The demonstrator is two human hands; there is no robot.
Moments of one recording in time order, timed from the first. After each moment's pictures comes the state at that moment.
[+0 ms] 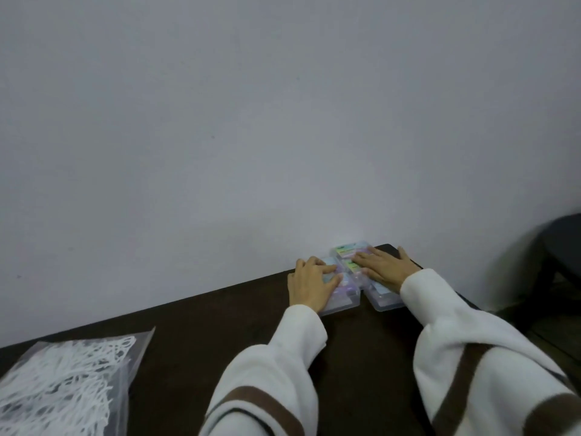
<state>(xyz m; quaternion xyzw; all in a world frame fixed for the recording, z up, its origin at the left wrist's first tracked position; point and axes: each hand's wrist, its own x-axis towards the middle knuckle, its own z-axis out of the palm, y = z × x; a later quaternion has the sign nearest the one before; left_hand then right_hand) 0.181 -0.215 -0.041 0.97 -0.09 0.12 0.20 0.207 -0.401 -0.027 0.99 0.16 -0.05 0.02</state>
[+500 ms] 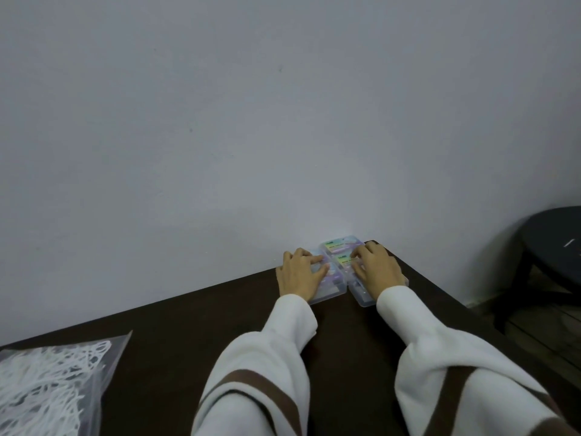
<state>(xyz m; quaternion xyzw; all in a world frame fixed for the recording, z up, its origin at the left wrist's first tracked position) 0.200 -0.227 -0.045 0.97 -0.06 0.13 0.22 0.190 -0.386 -0.042 0.98 0.04 0.14 -0.13</state>
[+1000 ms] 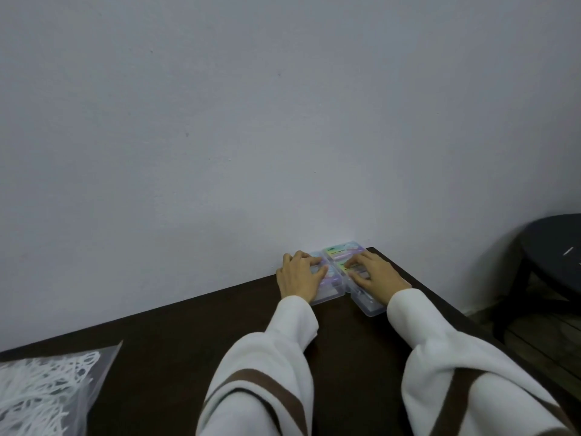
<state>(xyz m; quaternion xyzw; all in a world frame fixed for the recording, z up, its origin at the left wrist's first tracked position) 0.220 -0.232 -0.048 0.95 -0.05 0.14 0.26 0.208 -0.404 -0.047 0.96 0.11 0.09 -0.24</state>
